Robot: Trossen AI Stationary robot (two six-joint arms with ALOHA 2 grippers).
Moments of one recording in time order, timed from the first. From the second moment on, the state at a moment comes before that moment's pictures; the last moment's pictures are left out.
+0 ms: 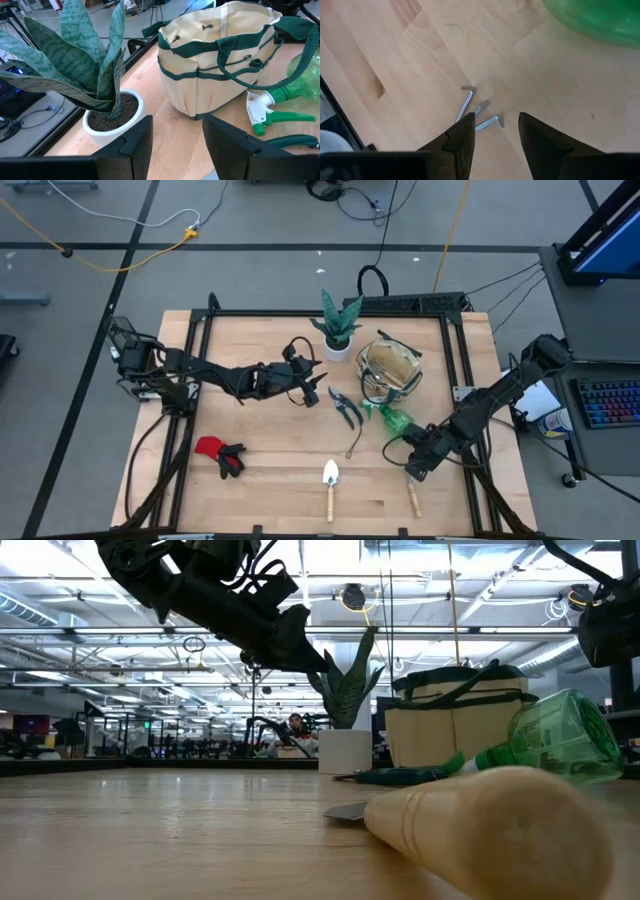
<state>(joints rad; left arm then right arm) 0.02 1.62 0.79 0.49 -0.45 0.02 0.68 1.24 0.58 -0.48 0.00 1.34</state>
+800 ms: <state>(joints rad) 0.02 1.62 0.79 0.49 -0.45 0.00 0.74 1.28 0.47 -0.30 0.08 1.27</state>
